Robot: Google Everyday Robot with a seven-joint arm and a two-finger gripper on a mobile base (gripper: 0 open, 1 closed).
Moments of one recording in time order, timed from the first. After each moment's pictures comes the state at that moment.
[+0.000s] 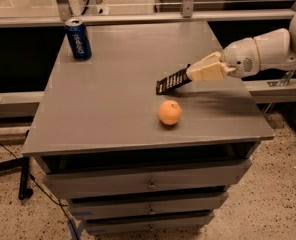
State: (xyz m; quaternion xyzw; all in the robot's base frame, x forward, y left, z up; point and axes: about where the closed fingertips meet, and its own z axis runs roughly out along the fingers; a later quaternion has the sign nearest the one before) arm 0.601 -0.138 0.888 -0.49 0.68 0.38 0.38
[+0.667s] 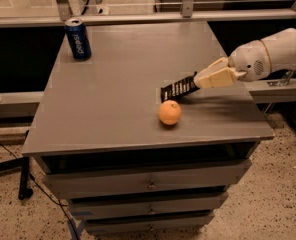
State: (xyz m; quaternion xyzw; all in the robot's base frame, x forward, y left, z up) arm 0.574 -0.156 0.883 -0.51 0.69 0.38 0.34
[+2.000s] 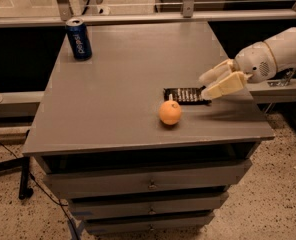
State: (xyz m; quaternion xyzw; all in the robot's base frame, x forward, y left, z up) arm 0.568 -0.173 0.871 -0.53 0.70 0.37 0.31
